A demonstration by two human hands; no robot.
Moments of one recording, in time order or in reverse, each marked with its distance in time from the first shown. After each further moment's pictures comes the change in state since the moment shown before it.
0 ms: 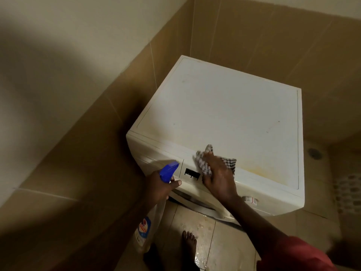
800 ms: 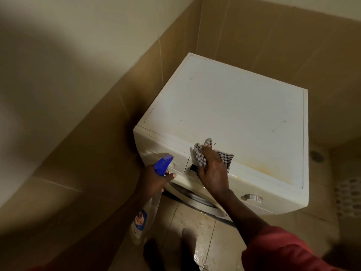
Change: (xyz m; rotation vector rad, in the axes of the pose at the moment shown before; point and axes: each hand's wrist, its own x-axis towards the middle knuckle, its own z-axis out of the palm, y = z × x) left_hand -0.005 -0.013 -0.028 -0.044 0.108 -0.007; right_hand 0.012 -0.032 0.026 0.019 0.030 0.033
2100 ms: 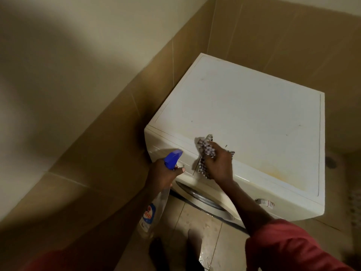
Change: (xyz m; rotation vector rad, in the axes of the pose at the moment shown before) left_hand 0.007 0.015 -0.006 0.003 0.043 0.041; right_hand 0.032 -0.018 0.004 0.277 0.062 0.127
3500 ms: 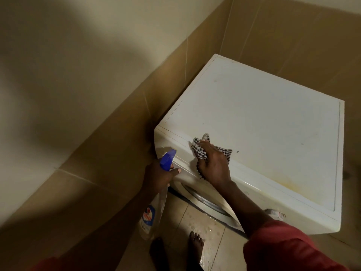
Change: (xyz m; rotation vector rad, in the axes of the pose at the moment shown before) left_hand 0.008 -0.016 -0.028 -0.041 0.084 -0.106; right_hand 0.012 -0.011 0.032 -0.190 -0.187 -0.260
